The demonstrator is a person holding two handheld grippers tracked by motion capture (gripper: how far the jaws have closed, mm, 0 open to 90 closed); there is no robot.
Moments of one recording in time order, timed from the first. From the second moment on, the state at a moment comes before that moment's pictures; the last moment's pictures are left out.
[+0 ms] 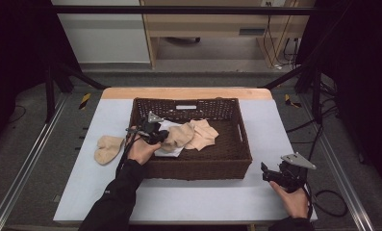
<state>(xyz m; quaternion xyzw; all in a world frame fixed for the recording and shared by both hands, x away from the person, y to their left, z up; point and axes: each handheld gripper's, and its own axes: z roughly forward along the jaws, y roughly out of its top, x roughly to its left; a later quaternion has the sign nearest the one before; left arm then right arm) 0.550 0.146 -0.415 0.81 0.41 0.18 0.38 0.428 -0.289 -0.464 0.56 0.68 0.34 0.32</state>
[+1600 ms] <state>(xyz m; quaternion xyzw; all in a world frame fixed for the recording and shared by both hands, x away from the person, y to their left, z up) 0.468 0.241 -0.288 0.64 0.36 0.28 0.62 0.428 -0.291 -0.464 0.56 0.68 0.34 0.33</state>
